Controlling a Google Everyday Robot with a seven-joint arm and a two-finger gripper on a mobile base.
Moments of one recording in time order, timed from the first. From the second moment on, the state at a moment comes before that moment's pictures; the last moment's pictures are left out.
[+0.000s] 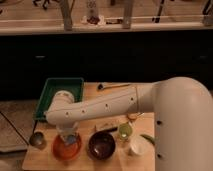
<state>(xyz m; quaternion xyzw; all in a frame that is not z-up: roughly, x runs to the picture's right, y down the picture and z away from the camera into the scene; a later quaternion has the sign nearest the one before) -0.174 0.237 0.714 -0.17 -0.30 -0.76 0.55</state>
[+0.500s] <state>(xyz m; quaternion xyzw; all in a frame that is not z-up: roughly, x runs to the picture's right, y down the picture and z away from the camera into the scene) -0.175 0.237 0.714 -0.16 -0.30 -0.77 0.53</state>
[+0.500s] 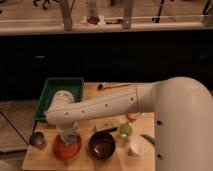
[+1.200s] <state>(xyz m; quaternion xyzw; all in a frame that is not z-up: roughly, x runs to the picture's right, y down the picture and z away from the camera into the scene) -0.175 0.237 0.714 -0.16 -0.31 -0.79 0.51</state>
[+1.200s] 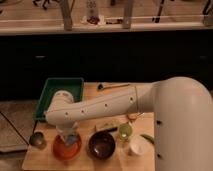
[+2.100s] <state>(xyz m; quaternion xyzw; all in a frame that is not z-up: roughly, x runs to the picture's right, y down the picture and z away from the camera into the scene) -0.176 0.237 0.710 -0.15 -0.31 -0.80 0.49</state>
